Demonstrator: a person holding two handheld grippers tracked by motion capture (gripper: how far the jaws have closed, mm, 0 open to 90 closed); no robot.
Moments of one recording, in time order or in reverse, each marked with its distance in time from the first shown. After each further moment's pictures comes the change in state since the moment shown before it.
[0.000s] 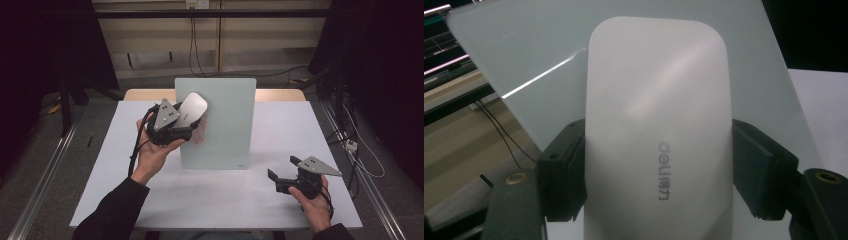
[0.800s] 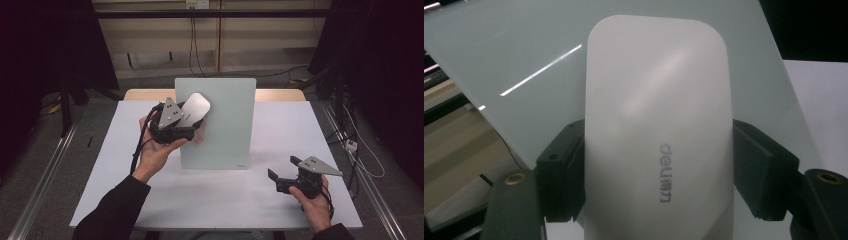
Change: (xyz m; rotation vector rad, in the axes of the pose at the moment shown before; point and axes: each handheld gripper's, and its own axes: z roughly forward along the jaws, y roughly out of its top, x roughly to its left) left arm 0.003 0.013 0.003 0.017 0.005 0.021; right arm -0.001 0.000 0.000 -0.003 0.002 0.009
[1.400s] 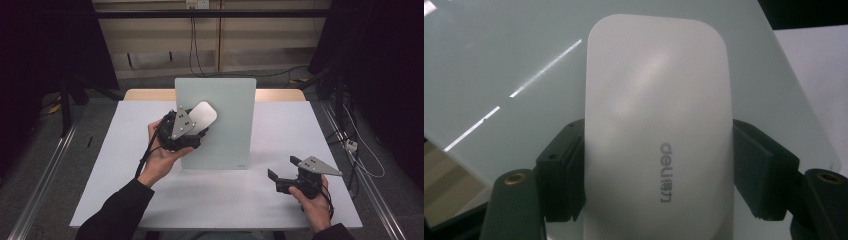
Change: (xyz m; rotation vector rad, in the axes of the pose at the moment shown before) left arm -0.027 -0.014 0.010 0.052 -0.006 0.106; right arm 0.000 0.000 0.000 0.001 0.005 -0.003
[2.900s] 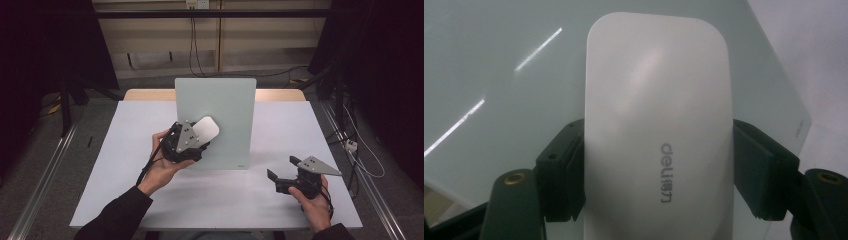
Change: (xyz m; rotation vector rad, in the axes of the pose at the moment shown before) left arm -0.024 -0.024 0.006 0.061 -0.068 0.051; right arm 0.001 0.000 0.000 0.000 0.003 -0.005
